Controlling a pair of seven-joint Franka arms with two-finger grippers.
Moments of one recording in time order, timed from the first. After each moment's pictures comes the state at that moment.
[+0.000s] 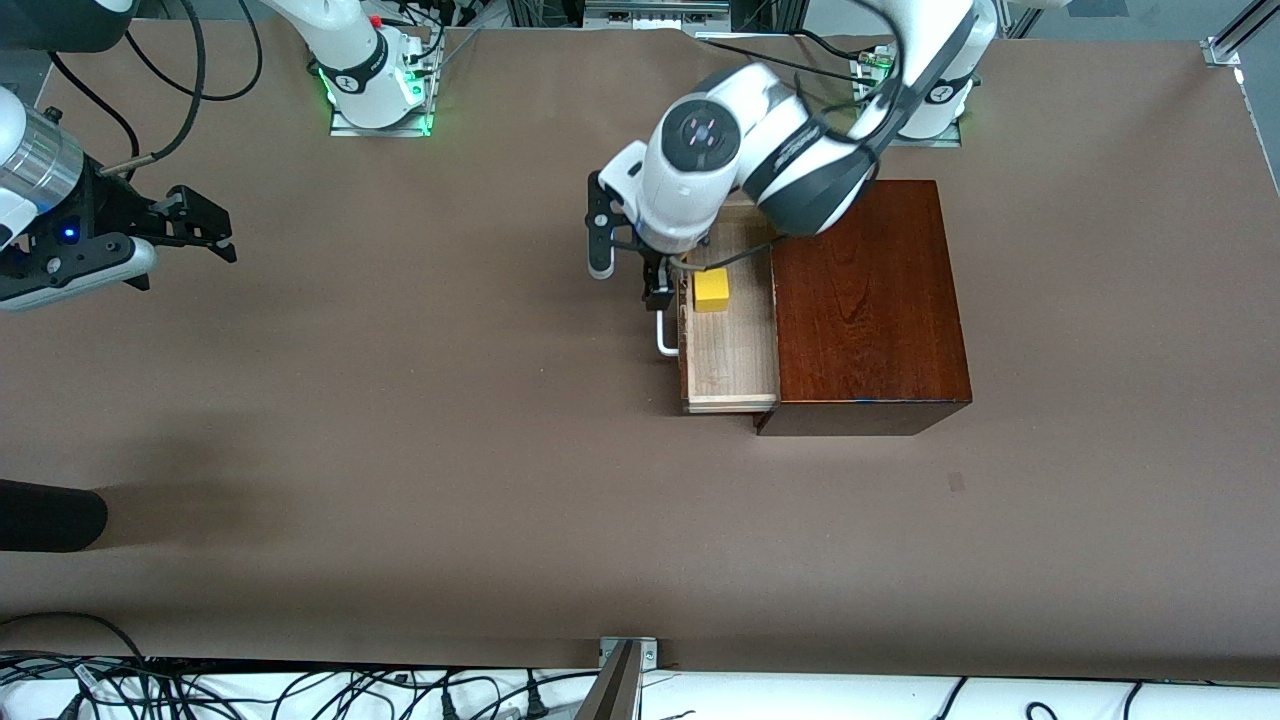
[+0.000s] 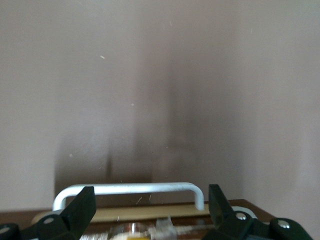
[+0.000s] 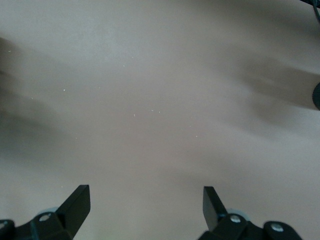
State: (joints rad) left arm -0.43 0.55 -0.42 -1.52 0.06 2.00 0.74; right arm 0.22 0.07 -0.14 -1.55 0.03 1.61 -0.27
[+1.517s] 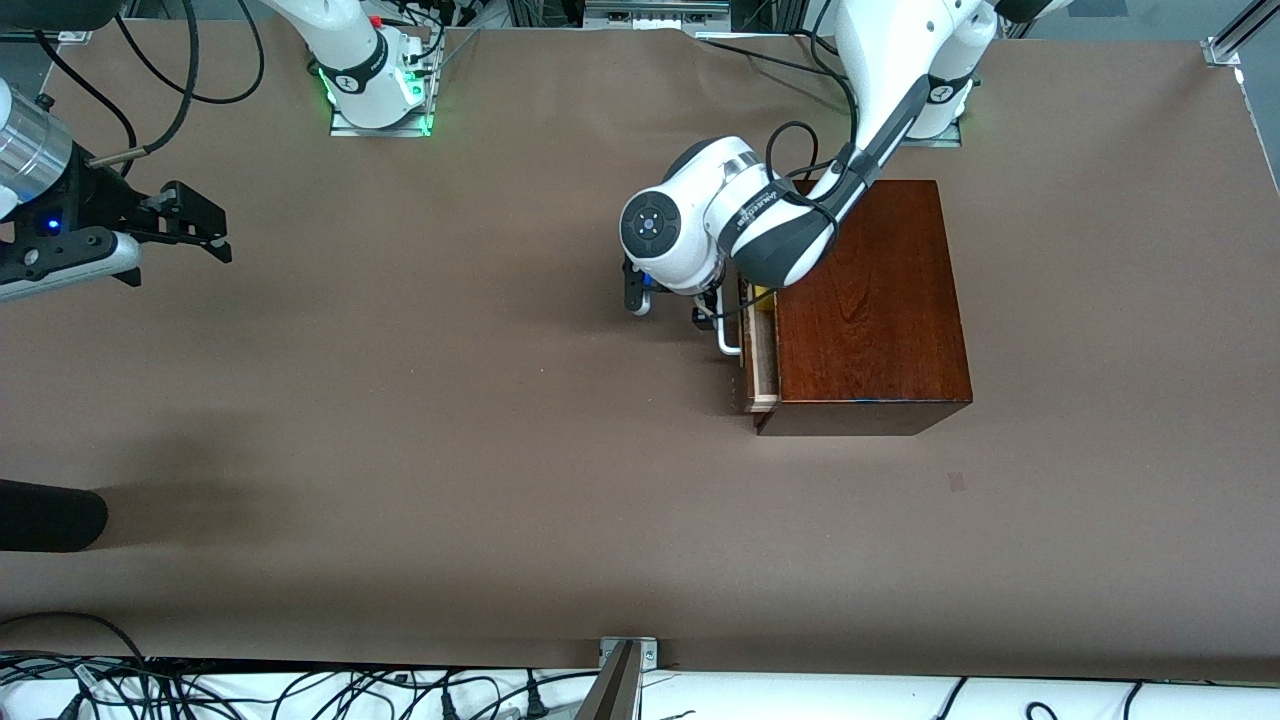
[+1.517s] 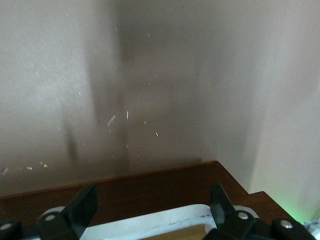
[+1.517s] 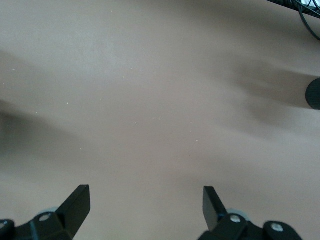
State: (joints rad) left arm -0.46 0.66 -0.36 -1.48 0.24 1.70 0.71; right arm 0.23 0.08 -0.13 -1.50 0.03 1.60 -0.20
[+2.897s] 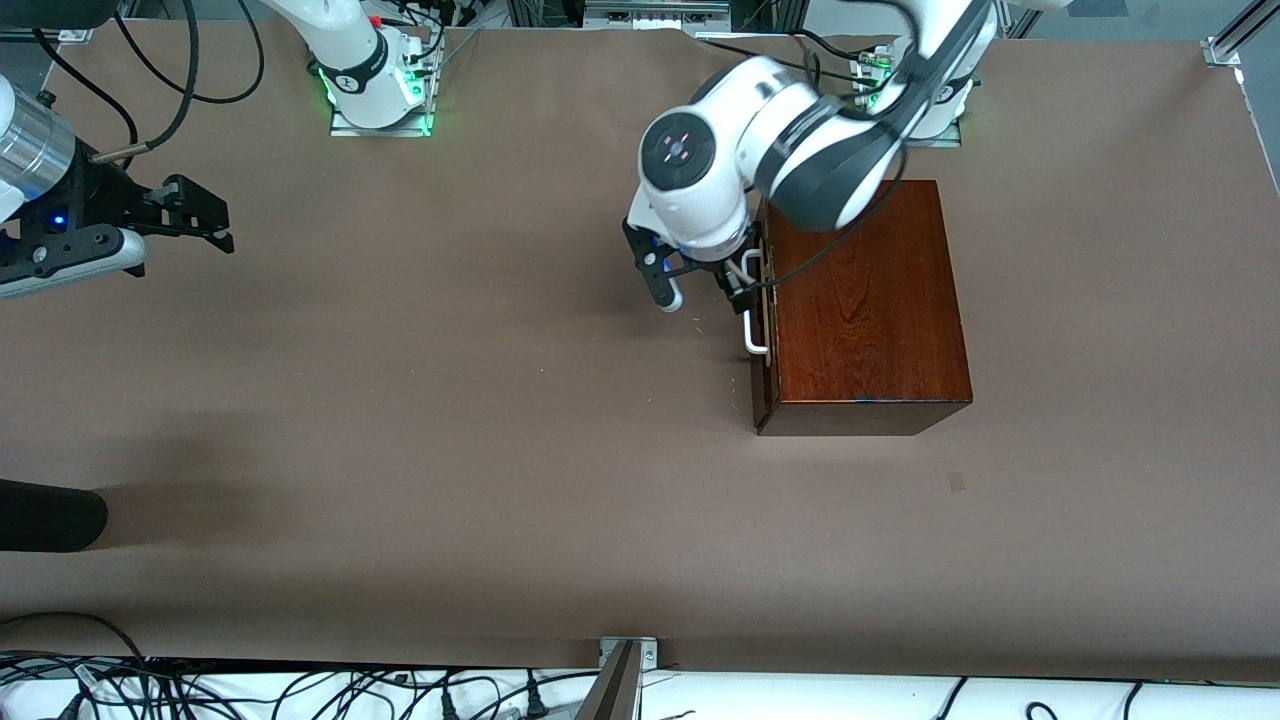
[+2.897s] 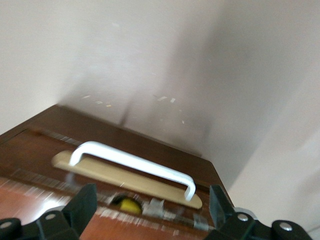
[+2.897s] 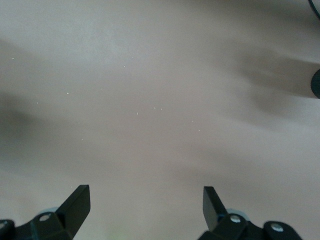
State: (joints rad) left arm -0.43 0.47 -0.33 -1.39 0.19 1.61 0.29; right arm 0.23 0.08 -0.13 -1.50 0.03 1.55 -0.20
